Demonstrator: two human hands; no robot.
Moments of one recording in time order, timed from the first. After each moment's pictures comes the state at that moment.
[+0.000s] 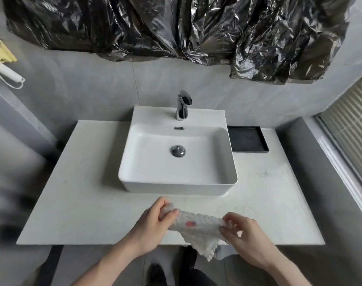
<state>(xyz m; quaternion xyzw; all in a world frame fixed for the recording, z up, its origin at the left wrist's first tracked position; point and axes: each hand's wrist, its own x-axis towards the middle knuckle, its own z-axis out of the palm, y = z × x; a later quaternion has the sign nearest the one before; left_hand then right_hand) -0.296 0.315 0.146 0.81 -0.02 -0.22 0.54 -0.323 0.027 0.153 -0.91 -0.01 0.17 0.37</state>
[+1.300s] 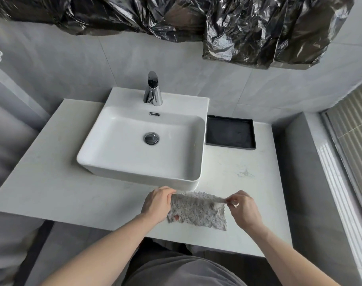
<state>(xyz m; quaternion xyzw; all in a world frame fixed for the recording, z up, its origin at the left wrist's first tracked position) -0.226 0.116 -0.007 0.96 0.03 -0.11 0.26 -0.209 -0.197 -0.017 -0.95 0.04 0.13 0.27</state>
